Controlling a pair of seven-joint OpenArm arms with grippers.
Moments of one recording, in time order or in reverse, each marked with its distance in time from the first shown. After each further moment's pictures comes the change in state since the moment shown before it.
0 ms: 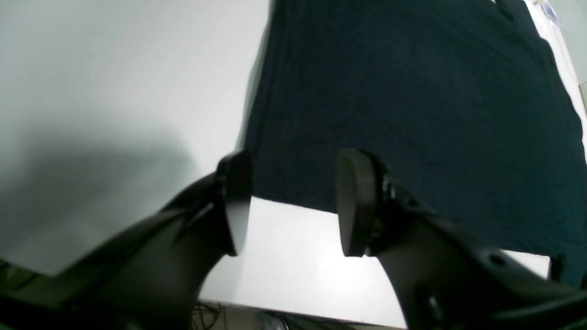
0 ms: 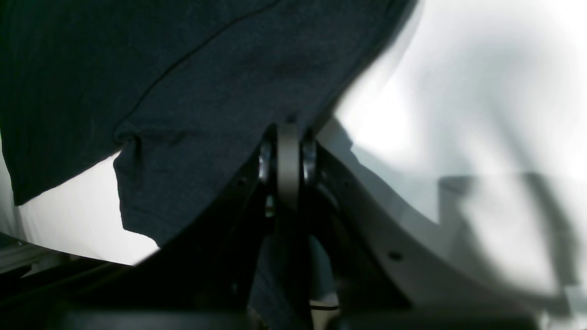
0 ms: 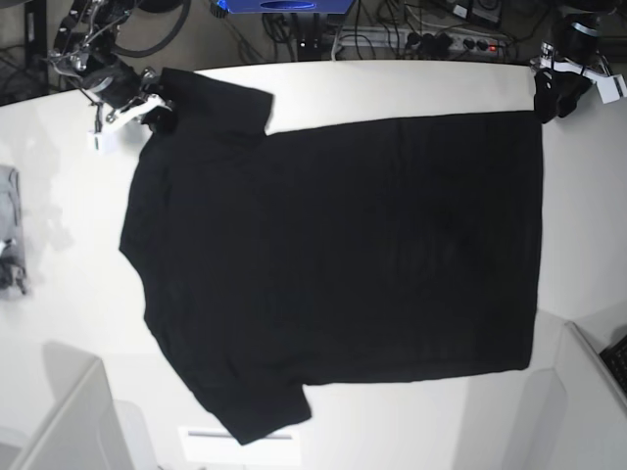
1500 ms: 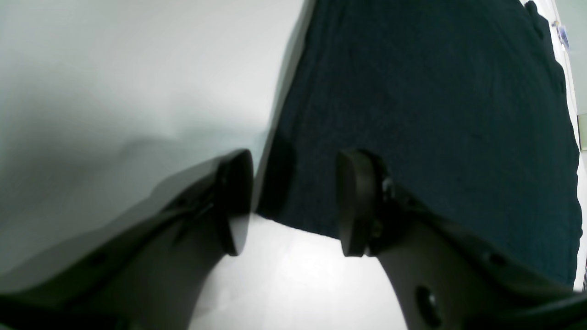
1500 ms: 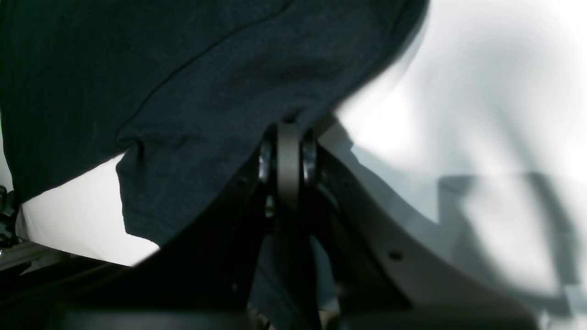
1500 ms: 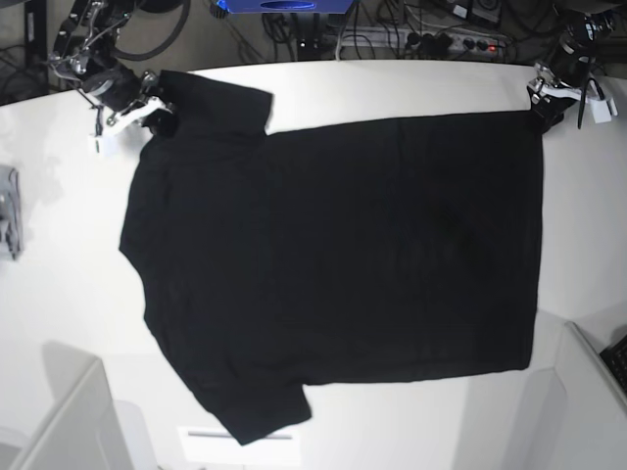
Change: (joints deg) left arm -15.9 1.9 -5.0 -14.8 -0.6 -2.8 16.2; right arm 0.8 0.2 -0.2 -0.3 0.0 0.2 -0.5
